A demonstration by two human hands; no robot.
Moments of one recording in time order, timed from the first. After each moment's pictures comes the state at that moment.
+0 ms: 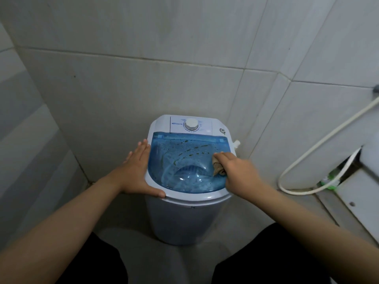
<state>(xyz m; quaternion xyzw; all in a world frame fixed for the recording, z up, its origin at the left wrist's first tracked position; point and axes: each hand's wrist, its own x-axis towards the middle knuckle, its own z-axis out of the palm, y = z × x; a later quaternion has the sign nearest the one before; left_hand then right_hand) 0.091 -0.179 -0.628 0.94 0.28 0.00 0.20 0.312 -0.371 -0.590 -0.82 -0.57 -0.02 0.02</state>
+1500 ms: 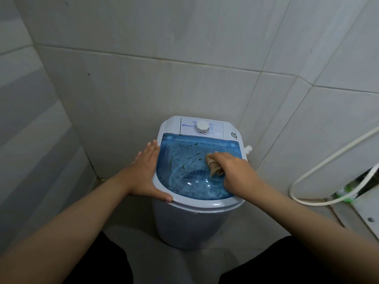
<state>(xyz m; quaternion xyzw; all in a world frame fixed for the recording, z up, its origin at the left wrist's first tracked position) 0.091 -0.179 -0.628 0.94 0.28 0.01 0.20 0.304 -0.340 -0.584 -0.78 -0.62 0.04 0.07</state>
